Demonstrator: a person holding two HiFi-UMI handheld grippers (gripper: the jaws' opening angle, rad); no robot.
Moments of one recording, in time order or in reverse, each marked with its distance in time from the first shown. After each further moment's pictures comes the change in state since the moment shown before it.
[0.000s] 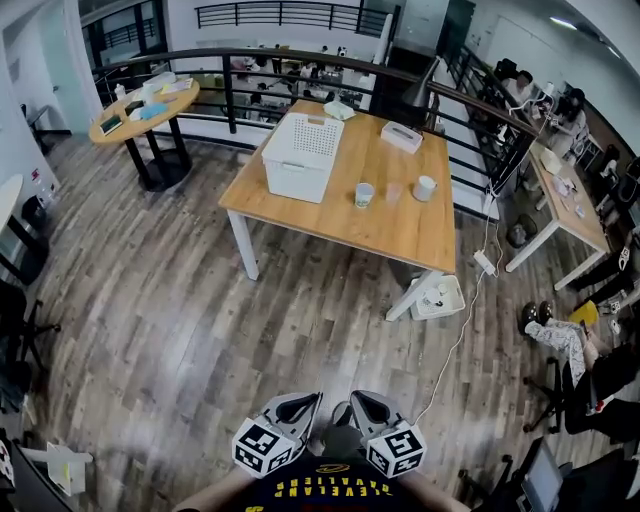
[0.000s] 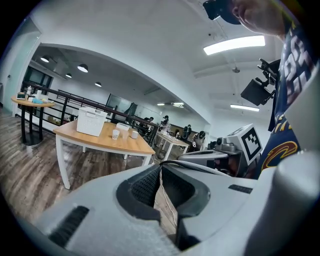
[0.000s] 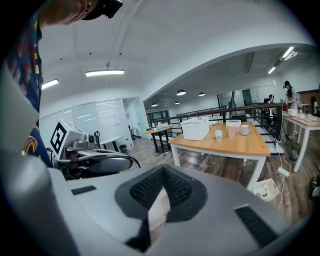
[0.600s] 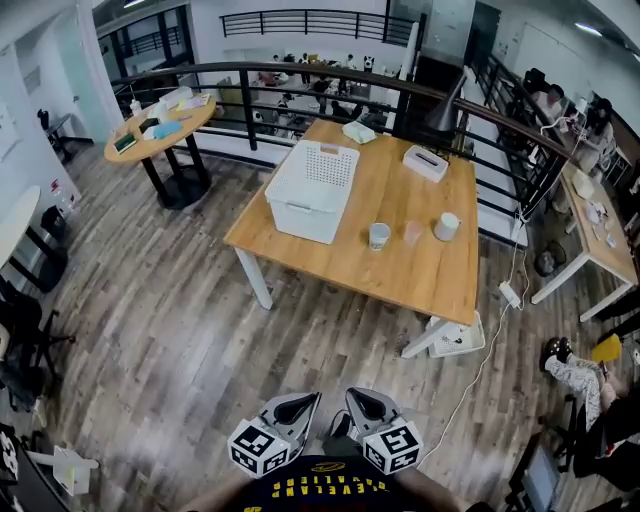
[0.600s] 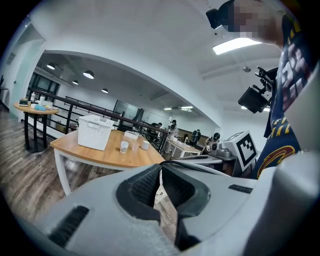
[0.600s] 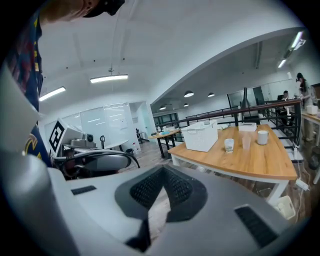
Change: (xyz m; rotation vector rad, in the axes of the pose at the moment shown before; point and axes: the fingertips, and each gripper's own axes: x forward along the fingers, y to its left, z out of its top) left arm 0.103 0.101 0.090 -0.003 -0.059 0.092; right arm 0.125 -0.104 0.080 -0.017 -0.032 0.131
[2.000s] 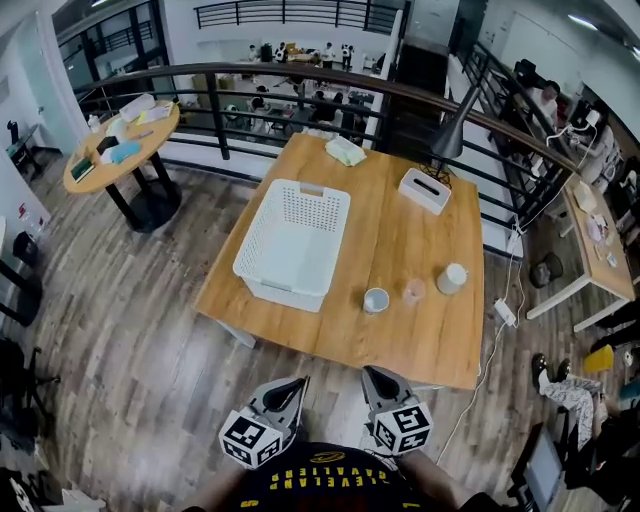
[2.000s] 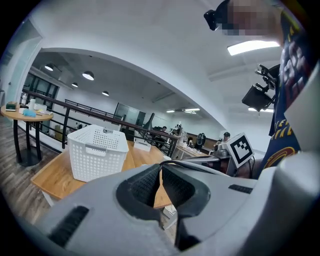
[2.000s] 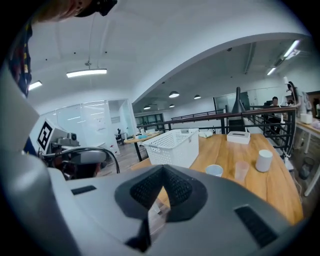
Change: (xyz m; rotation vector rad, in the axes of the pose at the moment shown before) left arm 0.166 0.218 0.143 0.022 -0.035 0.014; right arm 0.191 -0.215 0.135 0.014 0.000 -0.182
